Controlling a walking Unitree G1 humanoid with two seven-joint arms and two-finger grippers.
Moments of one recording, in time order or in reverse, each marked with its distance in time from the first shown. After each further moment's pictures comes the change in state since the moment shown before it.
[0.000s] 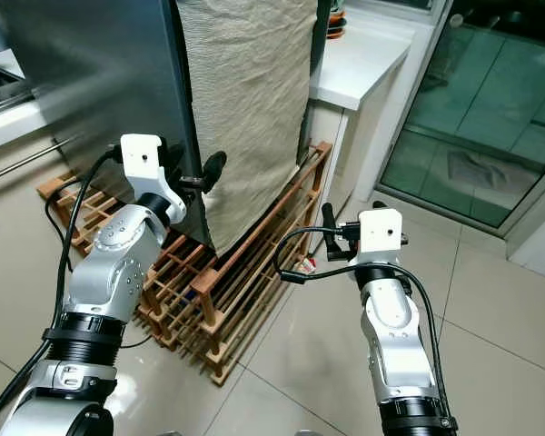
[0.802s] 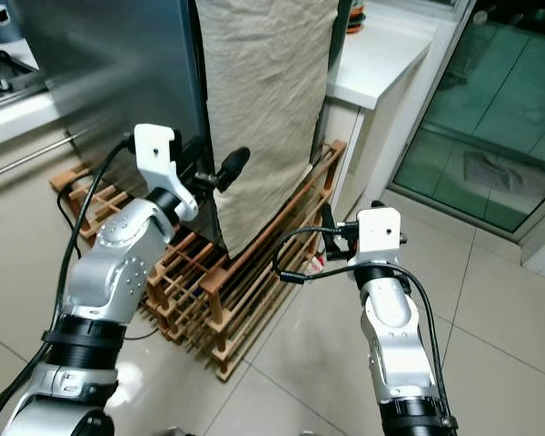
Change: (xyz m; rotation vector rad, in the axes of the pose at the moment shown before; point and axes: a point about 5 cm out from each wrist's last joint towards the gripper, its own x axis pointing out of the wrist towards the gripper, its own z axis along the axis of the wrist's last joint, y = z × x) left arm -0.008 -0.028 0.014 -0.003 -0.031 -0.225; right arm 0.001 0.000 0.000 -0.007 0.001 0.008
